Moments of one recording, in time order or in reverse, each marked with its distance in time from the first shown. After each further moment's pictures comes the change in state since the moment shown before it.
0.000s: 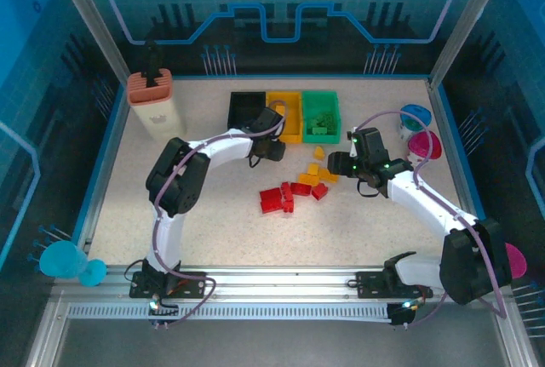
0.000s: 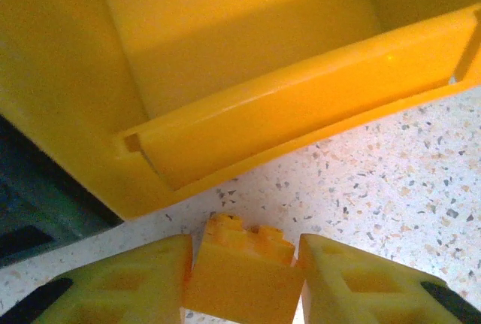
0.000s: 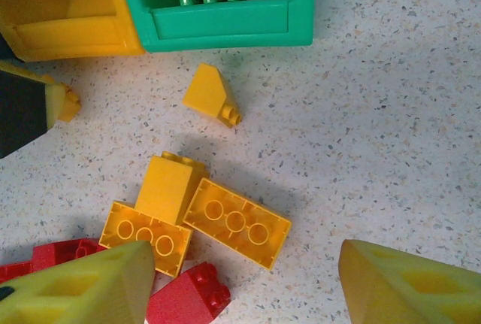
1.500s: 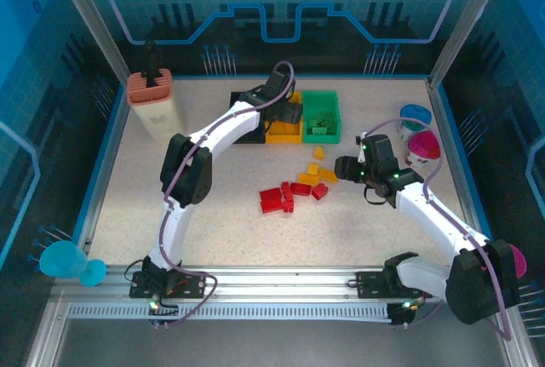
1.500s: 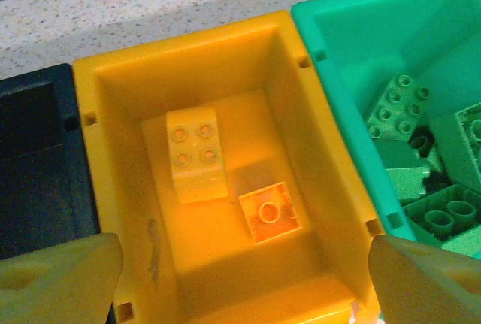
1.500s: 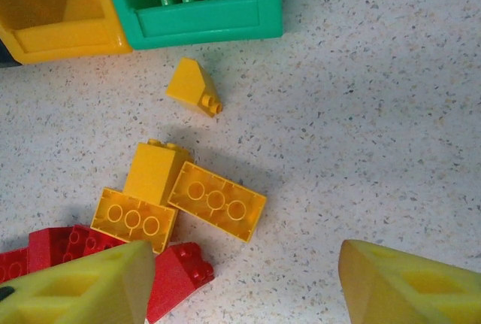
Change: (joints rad) left arm 0.029 0.152 0.529 -0.191 -0.104 -0.008; right arm -0.033 -0.122 -0.074 -0.021 -0.002 0.005
